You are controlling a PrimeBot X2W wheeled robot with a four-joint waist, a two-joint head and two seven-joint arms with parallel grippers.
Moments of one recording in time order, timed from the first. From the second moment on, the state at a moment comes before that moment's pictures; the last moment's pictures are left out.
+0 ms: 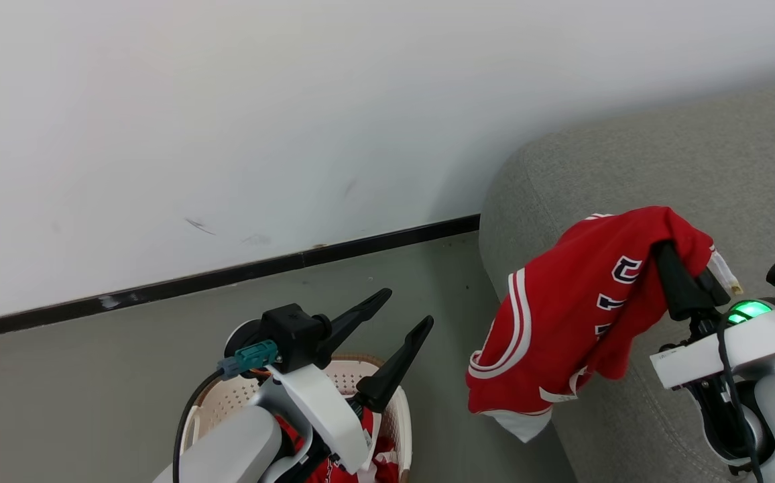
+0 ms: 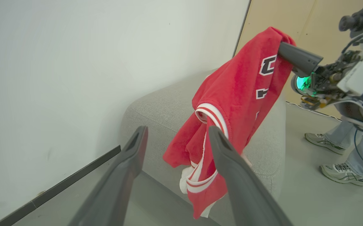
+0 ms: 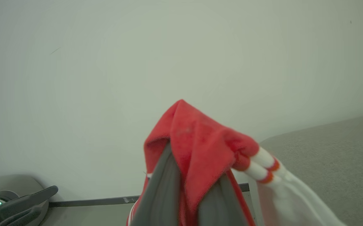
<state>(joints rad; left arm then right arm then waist) -0.46 0.17 -0.77 0.21 -0.70 -0.13 -0.13 -0.23 -0.26 0.18 0.05 0.57 0.12 -0.25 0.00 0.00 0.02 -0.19</state>
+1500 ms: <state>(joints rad) -0.47 0.23 -0.80 0.20 -0.67 -0.13 -0.18 -0.15 -0.21 0.14 -0.09 0.53 0.12 -0.25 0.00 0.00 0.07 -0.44</state>
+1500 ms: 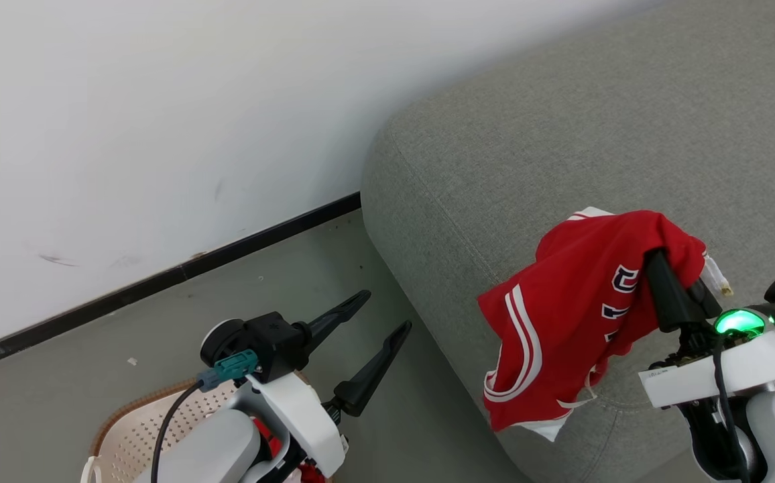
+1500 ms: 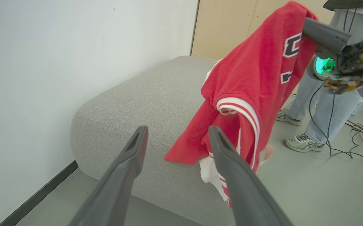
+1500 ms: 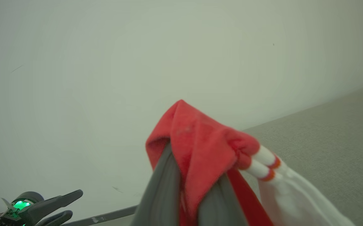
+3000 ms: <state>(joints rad) -0.49 0.28 -0.83 0.11 -0.64 -0.13 -0.13 -0.65 -0.52 0.10 0.20 0.66 0.12 -0.24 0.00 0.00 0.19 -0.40</state>
